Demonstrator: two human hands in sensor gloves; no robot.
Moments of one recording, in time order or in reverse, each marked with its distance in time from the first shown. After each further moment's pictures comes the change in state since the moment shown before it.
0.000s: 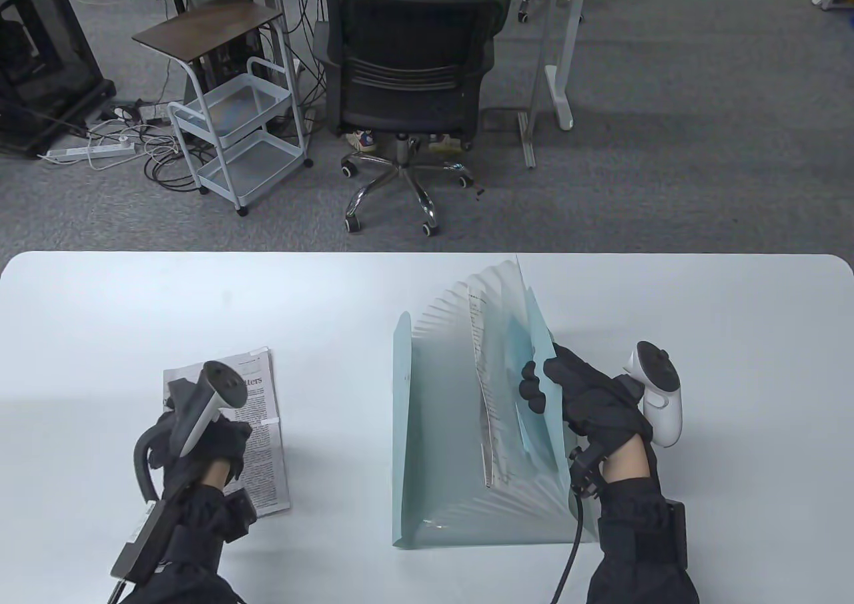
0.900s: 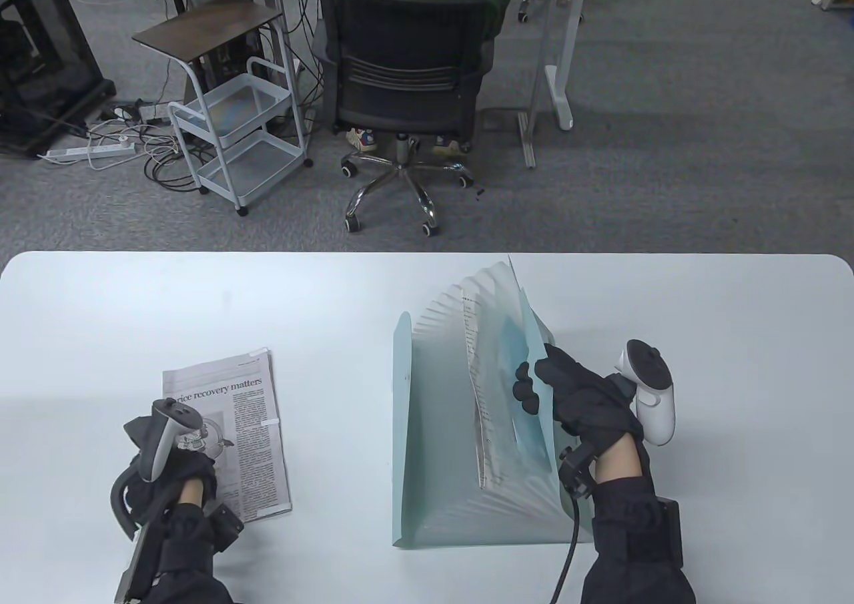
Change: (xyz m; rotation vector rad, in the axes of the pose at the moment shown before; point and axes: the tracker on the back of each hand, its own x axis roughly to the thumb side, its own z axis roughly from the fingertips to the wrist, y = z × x) left_hand -0.039 -0.038 -0.038 -0.177 0.206 0.203; right_hand 0.000 0.007 -0.004 -0.008 0.021 0.048
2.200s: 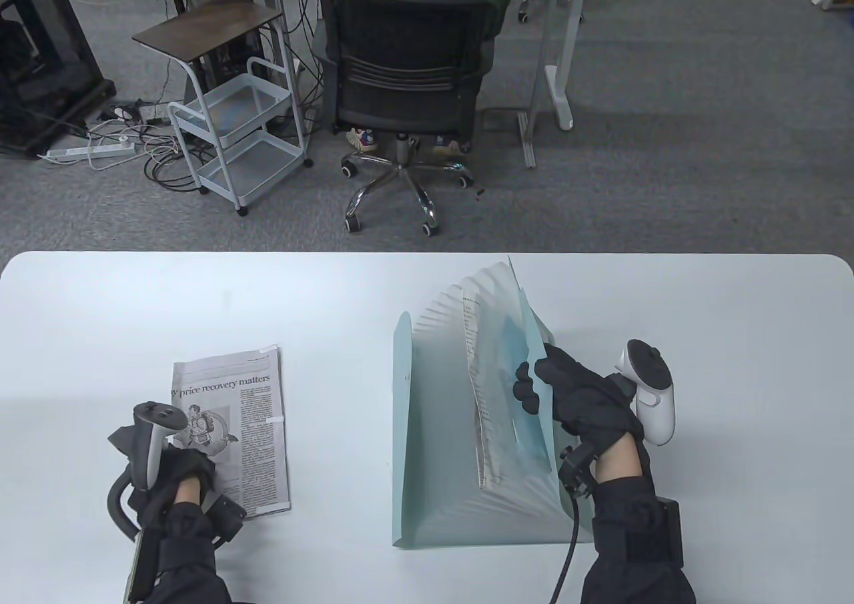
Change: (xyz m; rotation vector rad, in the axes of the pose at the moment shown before) left_hand -0.015 0.003 -0.008 0.080 0.047 0.198; right_hand 0.002 0.002 0.000 0.003 -0.002 -0.013
